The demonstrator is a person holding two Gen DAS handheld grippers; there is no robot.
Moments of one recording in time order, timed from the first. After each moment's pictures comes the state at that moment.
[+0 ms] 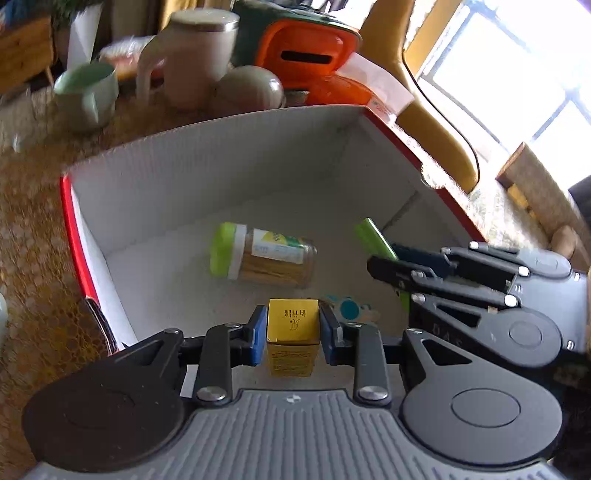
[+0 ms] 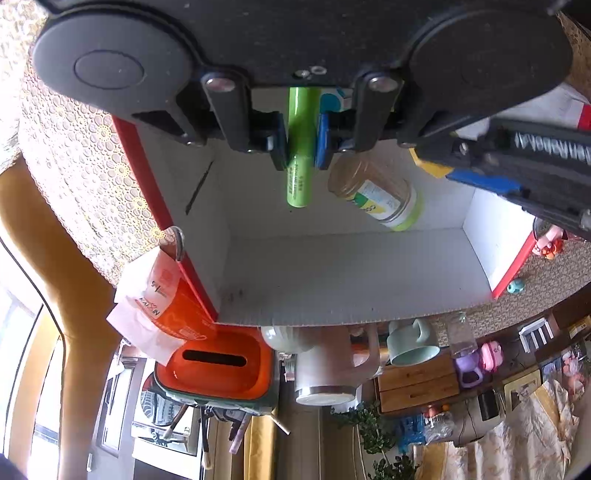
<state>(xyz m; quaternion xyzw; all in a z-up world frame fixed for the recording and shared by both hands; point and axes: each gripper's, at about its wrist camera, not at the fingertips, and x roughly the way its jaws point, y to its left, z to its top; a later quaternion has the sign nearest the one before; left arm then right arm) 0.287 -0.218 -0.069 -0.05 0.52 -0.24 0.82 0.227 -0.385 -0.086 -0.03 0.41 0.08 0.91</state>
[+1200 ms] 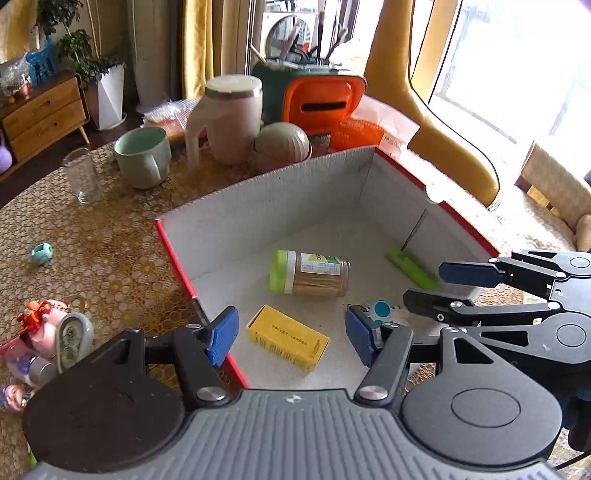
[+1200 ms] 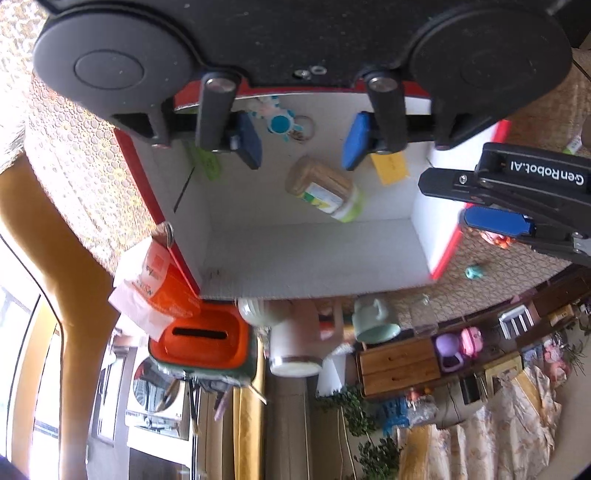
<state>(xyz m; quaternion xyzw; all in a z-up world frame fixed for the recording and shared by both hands) 0.237 -0.192 -0.014 0.03 0.44 -0.19 0.87 0.178 -0.364 -0.038 -0.01 0.39 0.10 0.92</state>
